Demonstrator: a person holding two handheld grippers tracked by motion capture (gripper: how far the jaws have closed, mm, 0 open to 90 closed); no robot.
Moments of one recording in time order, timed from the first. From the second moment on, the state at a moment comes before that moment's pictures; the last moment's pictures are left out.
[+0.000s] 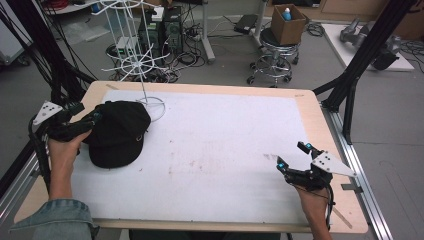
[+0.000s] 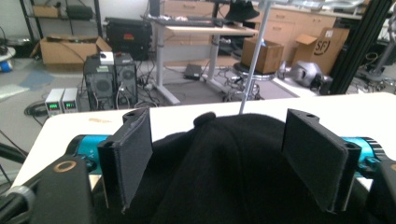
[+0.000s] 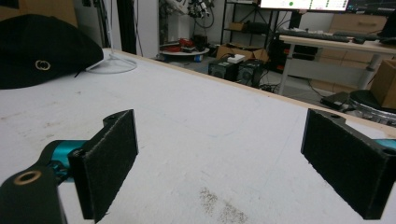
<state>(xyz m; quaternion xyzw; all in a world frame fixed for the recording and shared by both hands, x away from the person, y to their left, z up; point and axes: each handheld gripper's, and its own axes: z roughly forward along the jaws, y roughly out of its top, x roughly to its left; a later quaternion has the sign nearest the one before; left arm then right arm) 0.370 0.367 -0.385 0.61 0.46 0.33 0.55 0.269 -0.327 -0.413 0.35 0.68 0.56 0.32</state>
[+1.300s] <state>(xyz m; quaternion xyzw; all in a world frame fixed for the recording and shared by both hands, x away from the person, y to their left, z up) 0.371 0.362 -0.395 0.64 0.45 0.34 0.53 0.268 -0.333 -0.414 0.37 0.68 0.55 0.30</state>
